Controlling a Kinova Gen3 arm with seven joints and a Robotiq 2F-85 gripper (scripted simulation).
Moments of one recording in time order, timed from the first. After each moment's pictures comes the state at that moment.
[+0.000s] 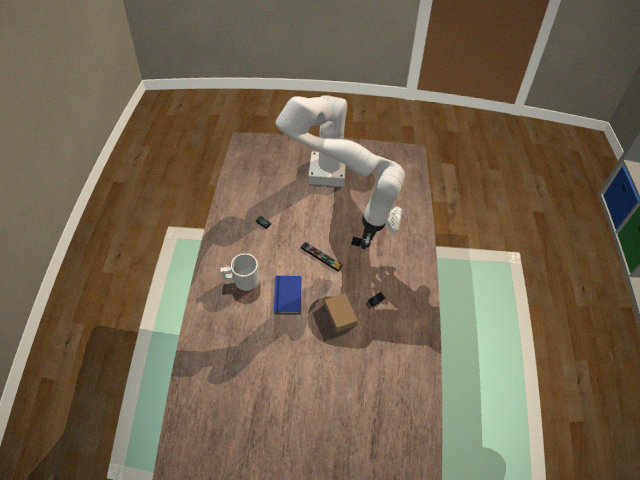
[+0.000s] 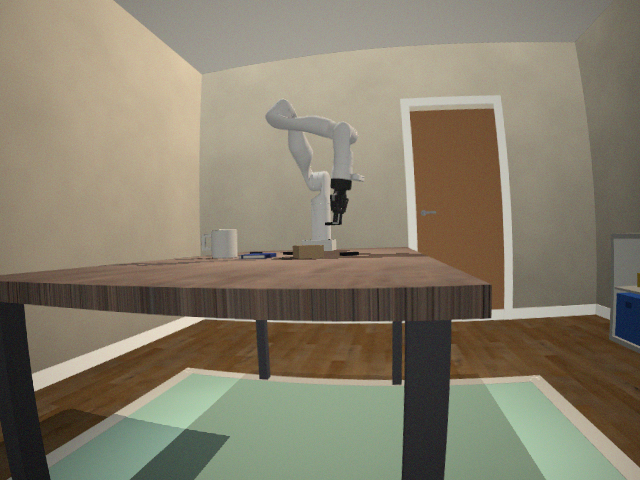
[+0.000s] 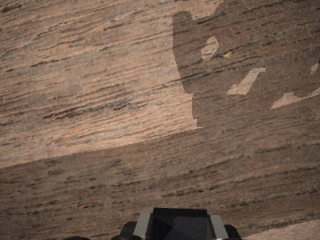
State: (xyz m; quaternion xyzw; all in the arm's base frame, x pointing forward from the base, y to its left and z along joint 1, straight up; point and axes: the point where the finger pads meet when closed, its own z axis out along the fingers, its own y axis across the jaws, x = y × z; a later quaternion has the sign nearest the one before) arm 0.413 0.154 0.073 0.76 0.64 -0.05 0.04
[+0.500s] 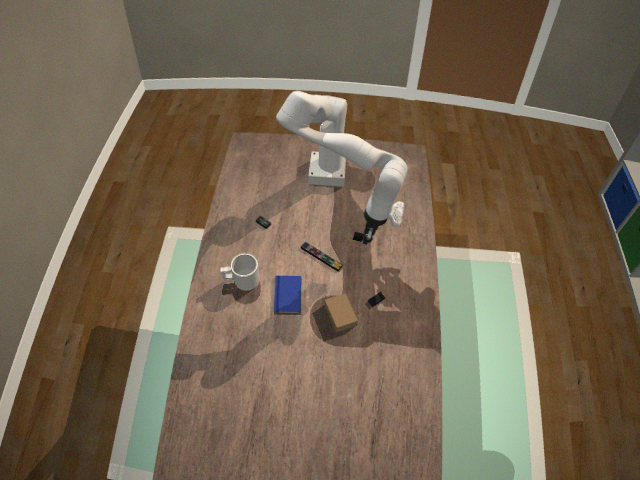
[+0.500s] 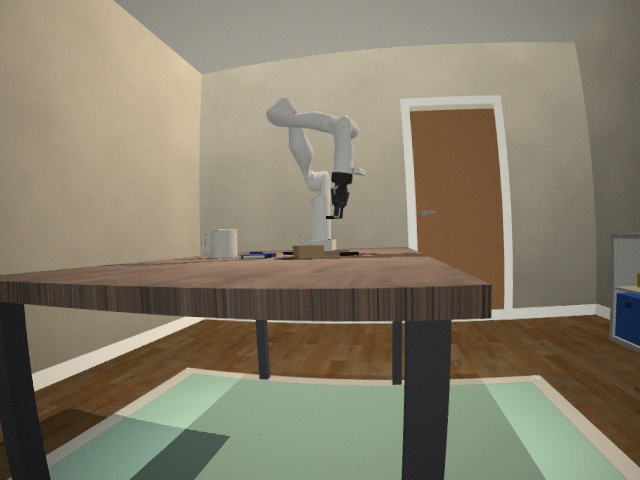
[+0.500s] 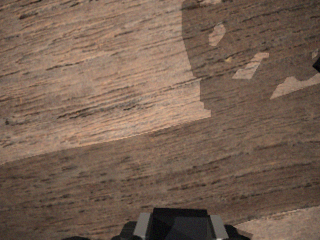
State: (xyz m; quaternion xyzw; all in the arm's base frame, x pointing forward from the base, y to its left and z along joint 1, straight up) arm 0.409 0.157 0.096 0.76 0.64 -0.05 0.05
